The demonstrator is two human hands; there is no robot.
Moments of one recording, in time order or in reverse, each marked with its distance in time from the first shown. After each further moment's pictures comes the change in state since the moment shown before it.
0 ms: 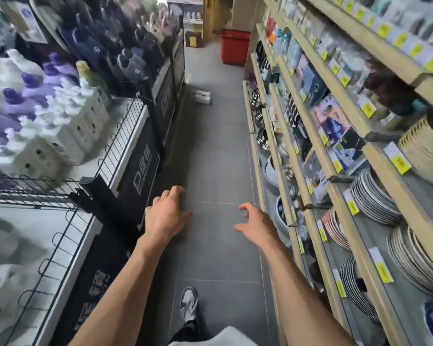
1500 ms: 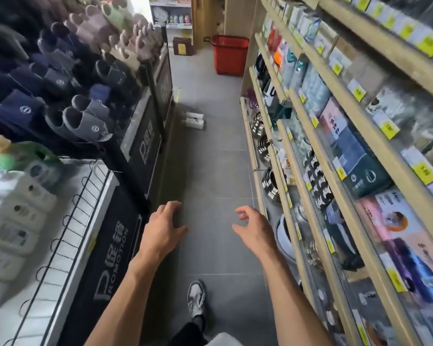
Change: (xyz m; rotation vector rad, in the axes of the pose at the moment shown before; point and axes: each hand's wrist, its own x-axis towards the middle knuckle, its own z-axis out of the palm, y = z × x) left_hand 0.554 0.080 -0.016 -0.149 -0.033 0.064; right_hand 0.537 -0.118 -0.125 0.163 0.112 -0.029
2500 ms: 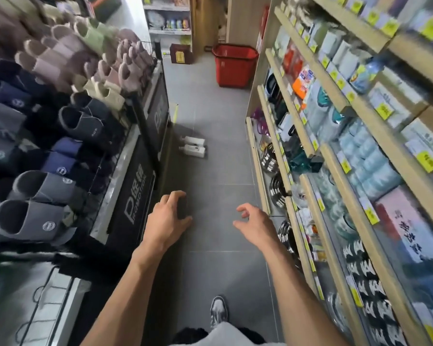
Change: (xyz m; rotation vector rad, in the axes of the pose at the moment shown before) left_hand 0.478 0.058 -0.064 0.015 -0.009 0.043; right_hand 0.466 -0.127 -0.037 -0.071 -0.072 0.042
